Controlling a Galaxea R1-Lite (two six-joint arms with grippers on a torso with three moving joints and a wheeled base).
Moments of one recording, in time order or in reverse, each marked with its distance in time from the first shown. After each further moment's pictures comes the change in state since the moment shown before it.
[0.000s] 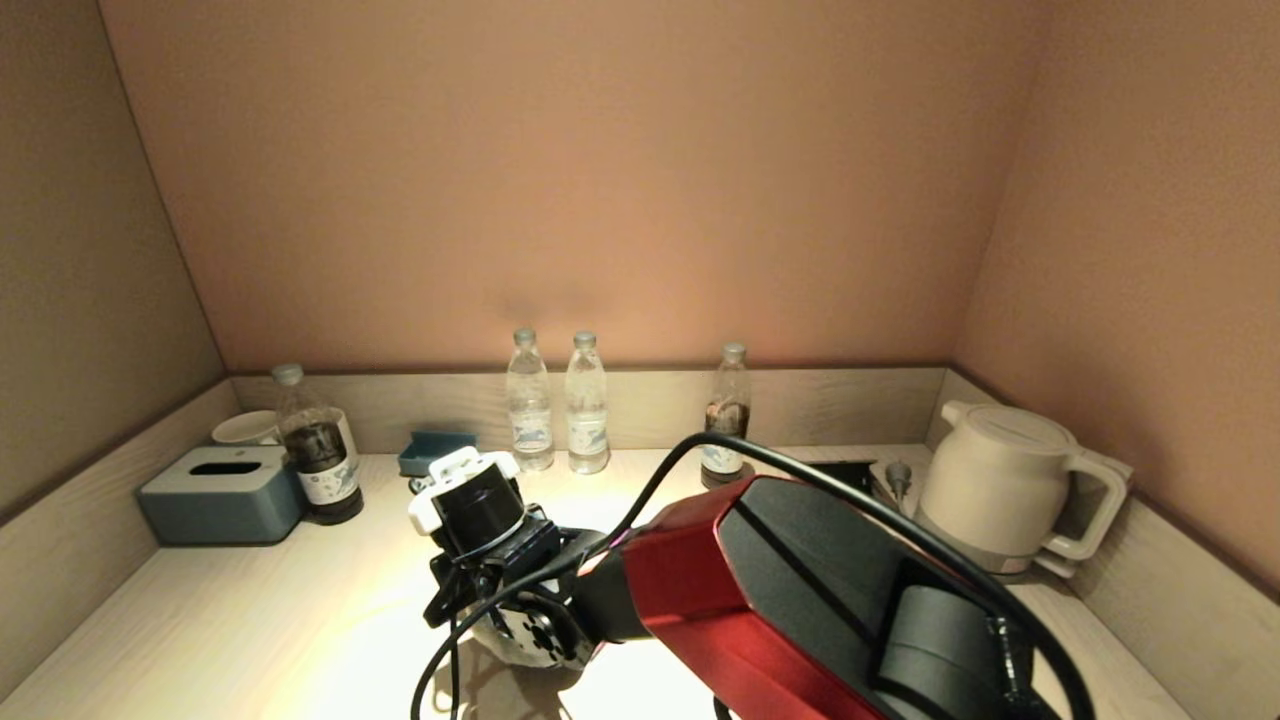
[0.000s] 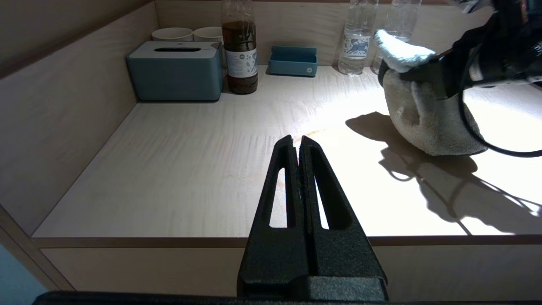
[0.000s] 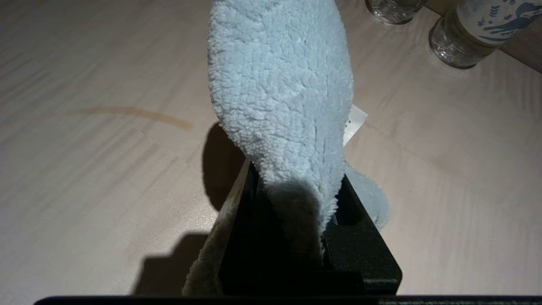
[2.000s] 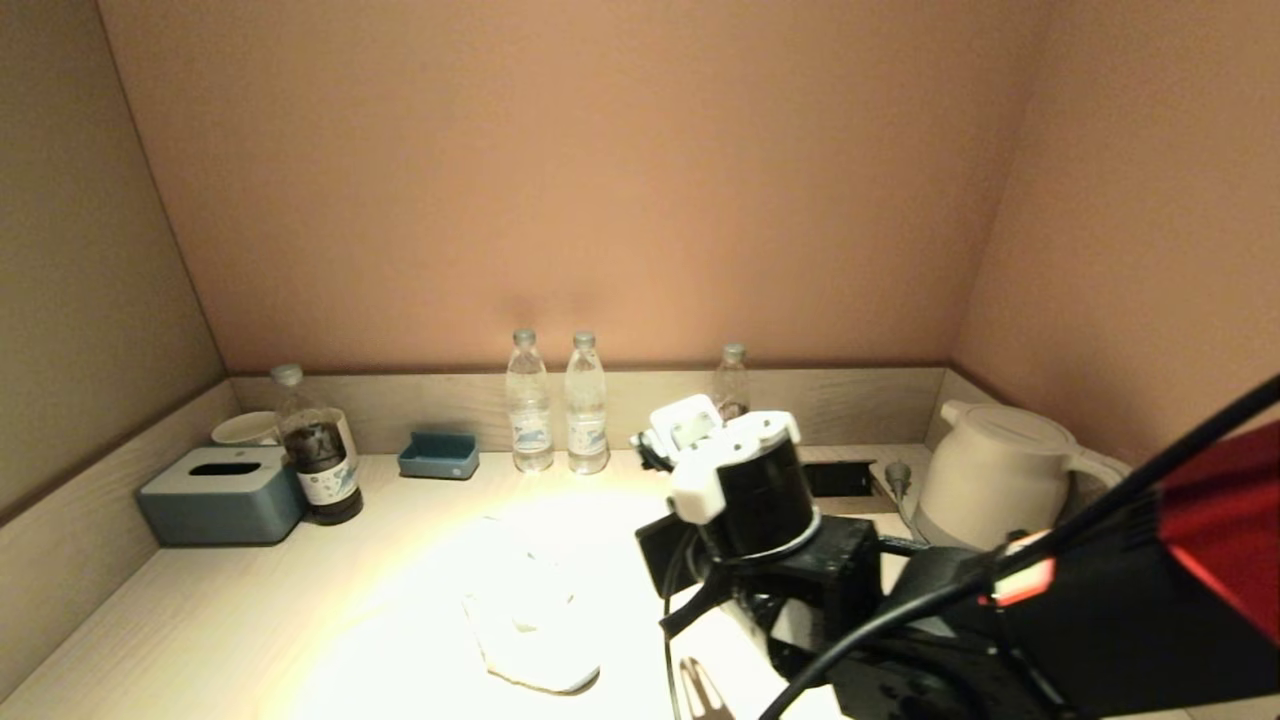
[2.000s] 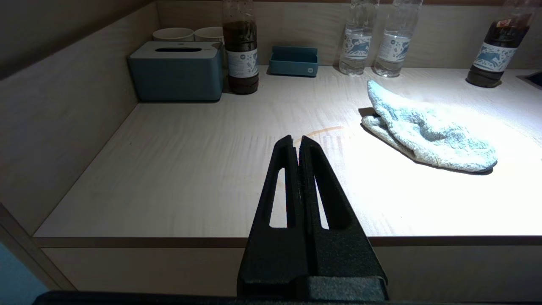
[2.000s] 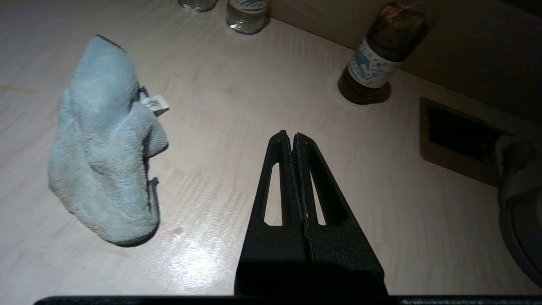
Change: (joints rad) left arm 0.000 0.000 0.000 0.000 0.000 0.000; right arm -0.132 -0.673 0.908 -0.323 -0.144 -0.048
